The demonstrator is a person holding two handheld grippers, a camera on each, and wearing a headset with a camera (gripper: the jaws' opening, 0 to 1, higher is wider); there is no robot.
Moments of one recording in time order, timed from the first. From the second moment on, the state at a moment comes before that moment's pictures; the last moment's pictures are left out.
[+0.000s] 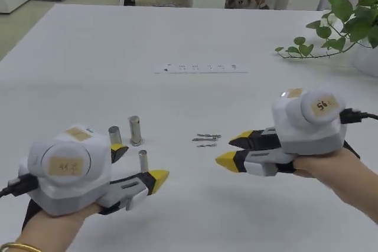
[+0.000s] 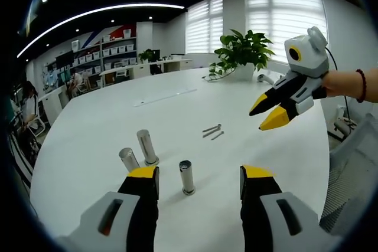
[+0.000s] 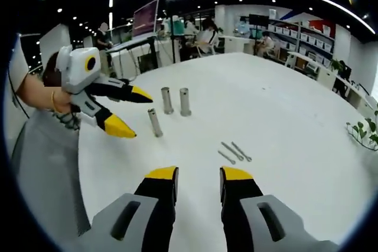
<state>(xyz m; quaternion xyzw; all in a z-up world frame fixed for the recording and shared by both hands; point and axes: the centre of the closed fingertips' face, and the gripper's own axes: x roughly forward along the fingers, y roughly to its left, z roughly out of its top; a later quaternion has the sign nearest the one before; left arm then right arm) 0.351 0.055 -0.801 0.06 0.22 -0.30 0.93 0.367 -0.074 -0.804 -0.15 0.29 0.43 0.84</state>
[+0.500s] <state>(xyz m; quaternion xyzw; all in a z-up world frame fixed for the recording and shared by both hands) 0.334 0.062 -0.788 0.03 0.22 -0.31 0.93 0.398 -0.069 -0.835 -0.23 0.32 0.44 0.81</state>
